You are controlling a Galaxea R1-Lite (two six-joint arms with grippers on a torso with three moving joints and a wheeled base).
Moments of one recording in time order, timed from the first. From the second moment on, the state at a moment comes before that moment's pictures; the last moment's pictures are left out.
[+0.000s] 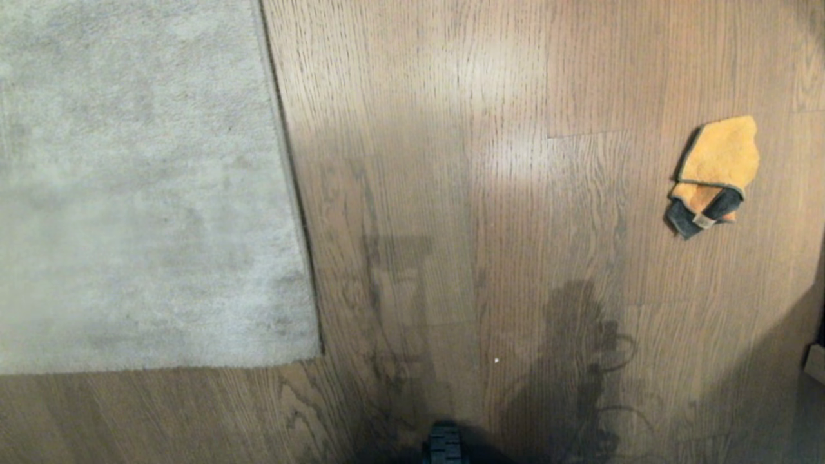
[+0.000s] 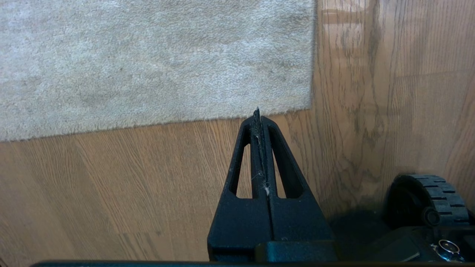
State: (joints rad) left arm -0.01 0.00 0.00 0.00 0.00 0.01; right arm 0.00 0.00 0.00 0.00 0.05 -0.07
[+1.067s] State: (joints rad) left arm -0.01 0.00 0.00 0.00 0.00 0.01; right arm 0.00 0.00 0.00 0.00 0.05 -0.07
